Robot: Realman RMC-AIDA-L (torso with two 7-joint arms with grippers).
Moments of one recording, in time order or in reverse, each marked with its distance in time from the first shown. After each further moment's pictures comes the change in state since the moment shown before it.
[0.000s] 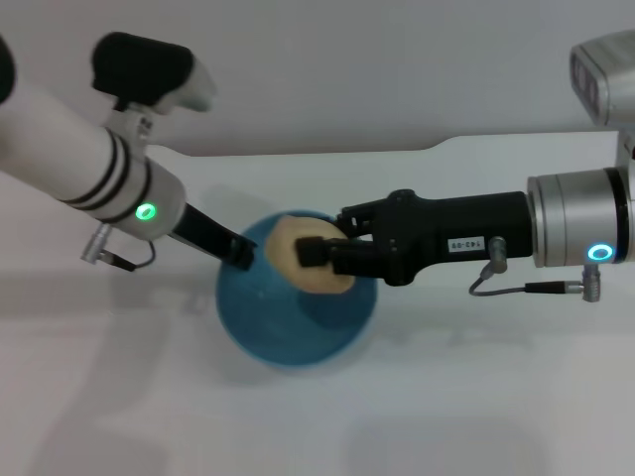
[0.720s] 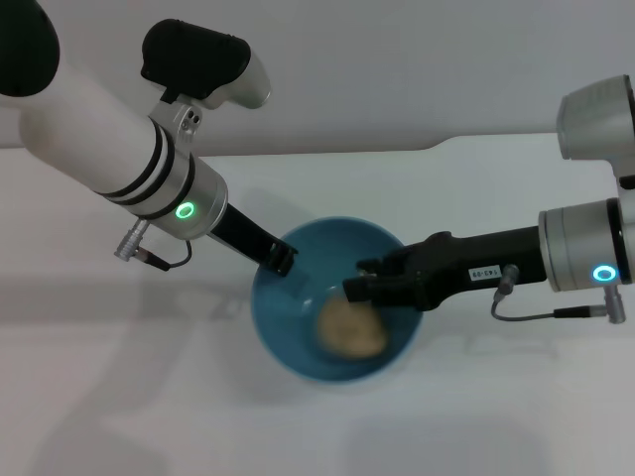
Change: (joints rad) left arm -0.002 -0.005 0.121 -0.133 -0.039 -0.071 -0.083; right arm 0.003 -0.002 0.038 0.038 -0.236 0.078 0.127
